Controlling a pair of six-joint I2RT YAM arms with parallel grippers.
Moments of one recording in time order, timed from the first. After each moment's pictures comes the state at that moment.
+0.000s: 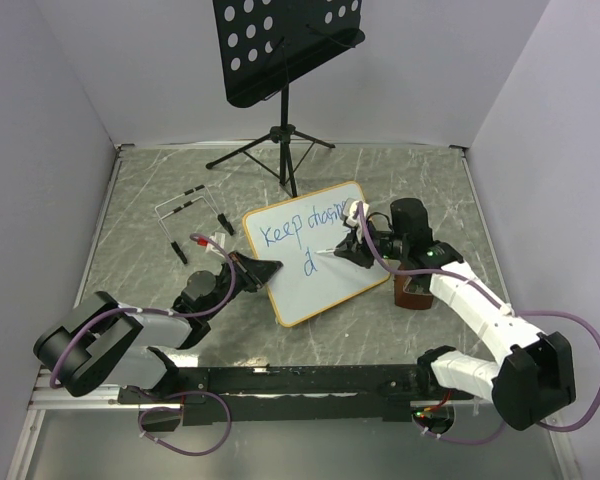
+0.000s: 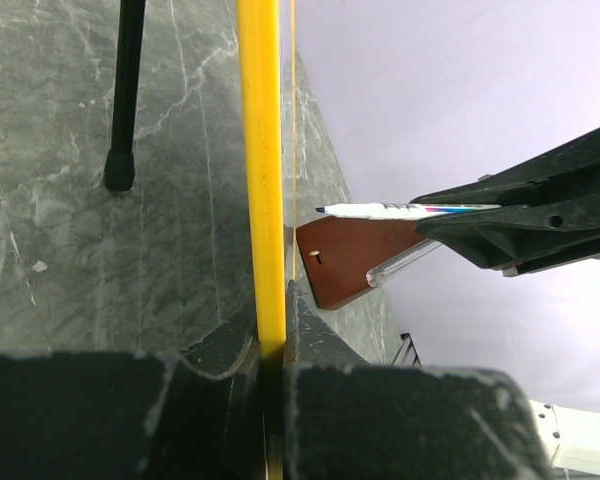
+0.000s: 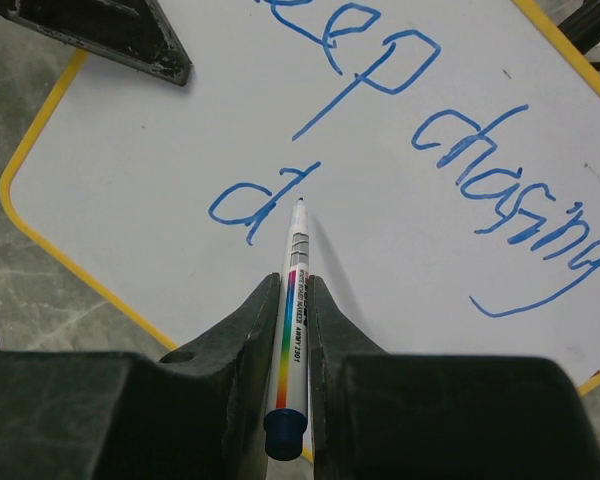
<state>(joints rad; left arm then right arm) -0.69 1.34 0.18 1.17 0.04 -1.01 0.38 1.12 0.81 -0.25 -0.69 -0.47</state>
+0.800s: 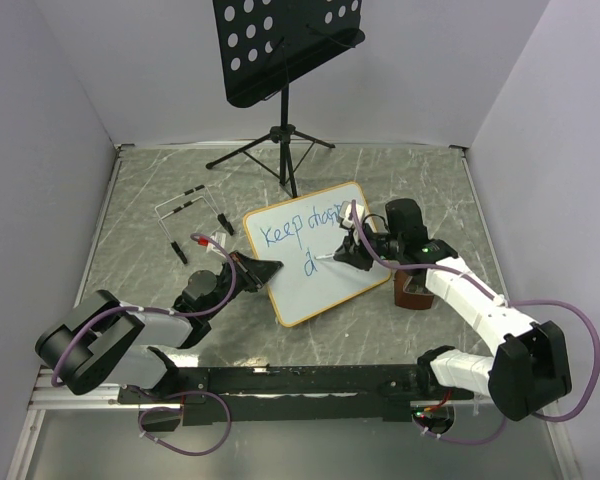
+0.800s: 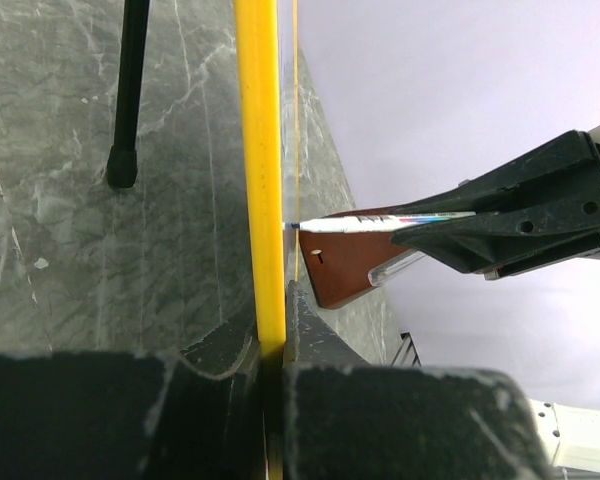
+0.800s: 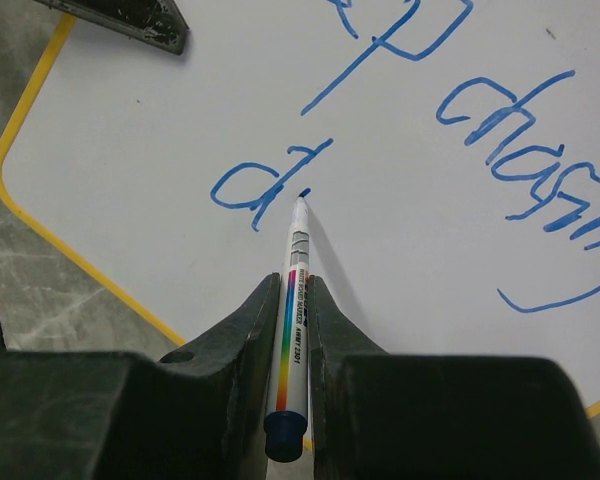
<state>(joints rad) -0.69 1.35 0.19 1.17 0.04 -1.01 0.38 1.18 0.81 -0.27 -0.70 -0.49</state>
